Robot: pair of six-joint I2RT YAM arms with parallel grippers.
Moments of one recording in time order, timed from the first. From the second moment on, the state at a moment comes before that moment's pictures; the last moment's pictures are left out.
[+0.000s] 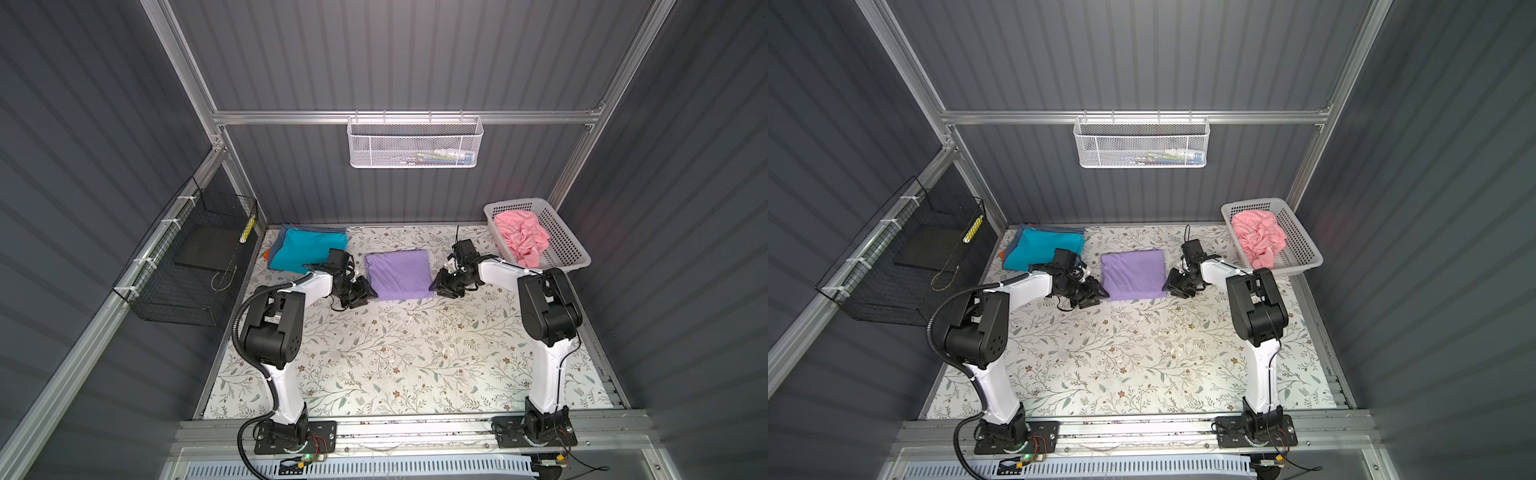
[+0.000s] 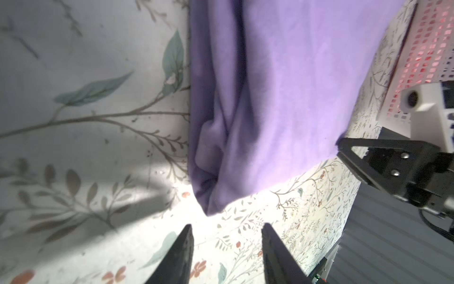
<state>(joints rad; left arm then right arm) -0.27 1.86 1.20 -0.47 0.54 -0.56 0.31 2.07 1.38 -0.47 -0.45 0.60</state>
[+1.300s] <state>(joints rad) -0.23 2.28 2.23 -0.91 0.17 -0.30 0.26 1.86 1.19 -0.35 -0.38 0.59</state>
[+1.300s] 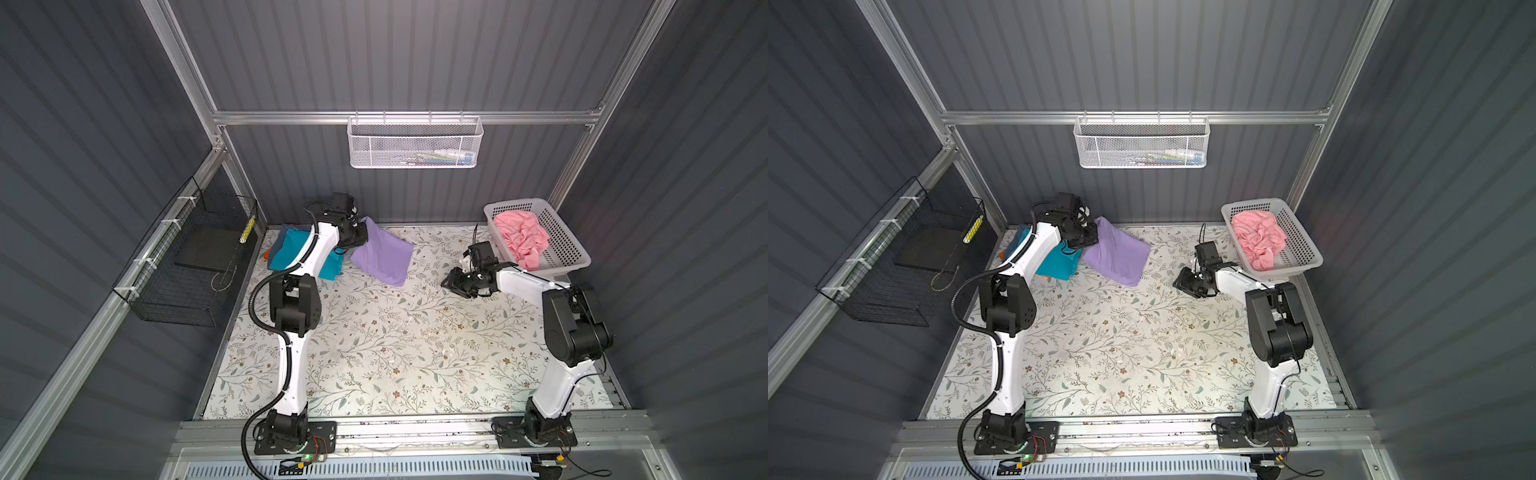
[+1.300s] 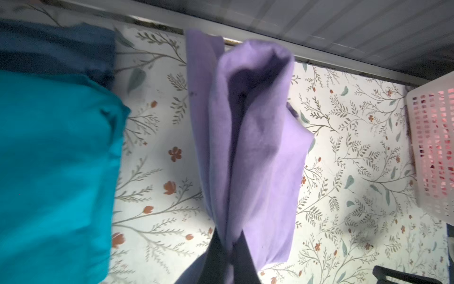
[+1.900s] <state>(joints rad) -0.12 2.28 2.52 -1.25 0.03 -0.13 0.26 1.90 1.19 -0.34 -0.40 0.60</state>
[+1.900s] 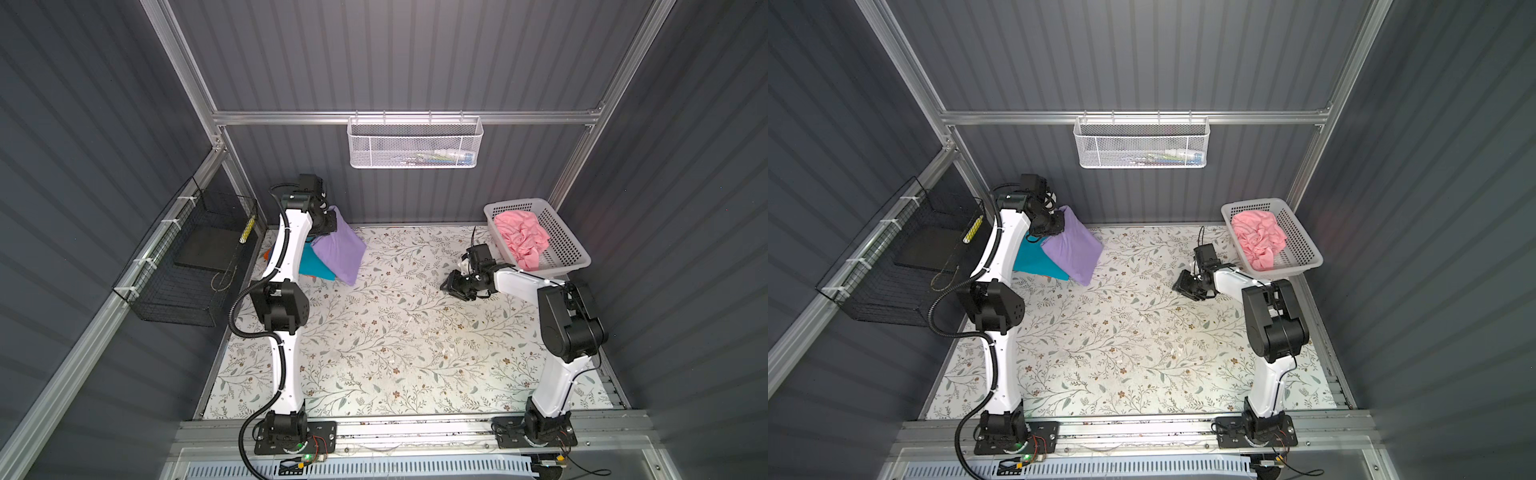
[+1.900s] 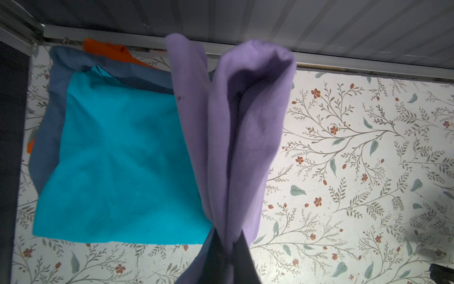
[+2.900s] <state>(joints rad) 0.09 2.28 2.24 -1.05 -0.12 -0.14 0.27 1.94 1.16 -0.32 -0.42 0.61</state>
